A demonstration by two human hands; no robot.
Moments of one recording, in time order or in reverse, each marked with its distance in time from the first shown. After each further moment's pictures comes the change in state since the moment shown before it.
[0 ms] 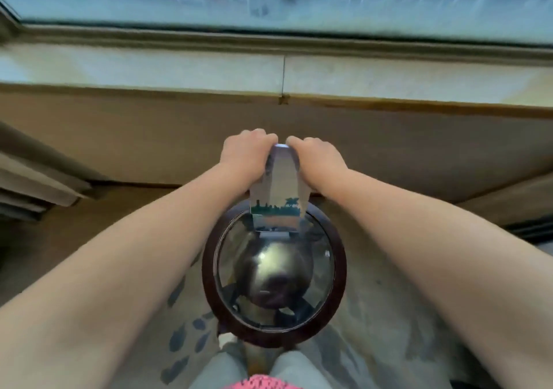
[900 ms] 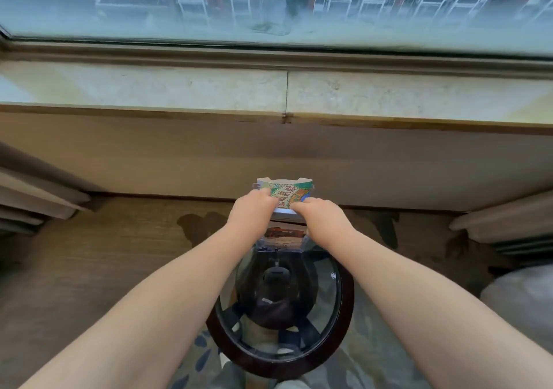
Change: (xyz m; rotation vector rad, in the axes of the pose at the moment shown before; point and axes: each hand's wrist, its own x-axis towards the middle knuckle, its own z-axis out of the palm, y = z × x) left_hand 0.012 -0.008 0.098 -0.097 -0.130 0.054; right_hand 0.000 0.022 0.070 -0.043 -0.232 -0.014
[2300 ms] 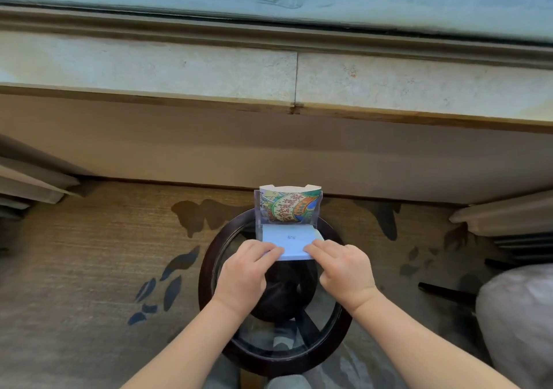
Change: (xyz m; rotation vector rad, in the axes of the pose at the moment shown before) left_hand -0.086 -0.007 0.087 -0.378 0.426 0.161; right_hand -0.047 0.020 0.091 0.053 0.493 -0.184
